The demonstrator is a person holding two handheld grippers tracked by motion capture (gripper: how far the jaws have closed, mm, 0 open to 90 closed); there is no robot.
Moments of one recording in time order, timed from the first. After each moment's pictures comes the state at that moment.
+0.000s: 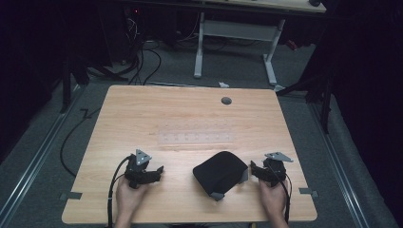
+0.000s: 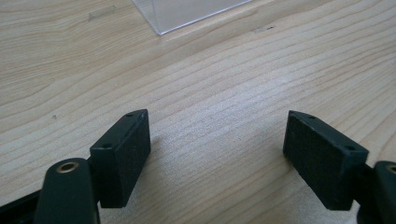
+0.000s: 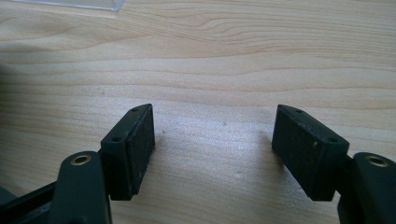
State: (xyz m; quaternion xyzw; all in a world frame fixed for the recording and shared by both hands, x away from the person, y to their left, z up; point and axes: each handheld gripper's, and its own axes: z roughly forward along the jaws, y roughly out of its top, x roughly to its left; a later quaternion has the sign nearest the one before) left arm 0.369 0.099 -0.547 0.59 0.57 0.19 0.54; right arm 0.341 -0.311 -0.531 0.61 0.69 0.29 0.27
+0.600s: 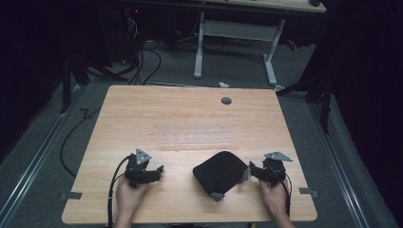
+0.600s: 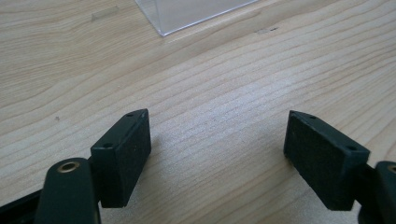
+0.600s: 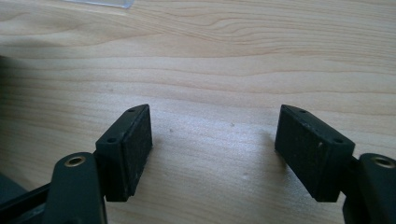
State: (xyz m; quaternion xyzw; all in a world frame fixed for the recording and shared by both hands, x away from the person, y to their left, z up) left arm 0.370 0.098 -0.547 0.59 0.57 0.19 0.54; right arm 0.342 -0.311 -0.531 0.59 0.70 0.29 0.26
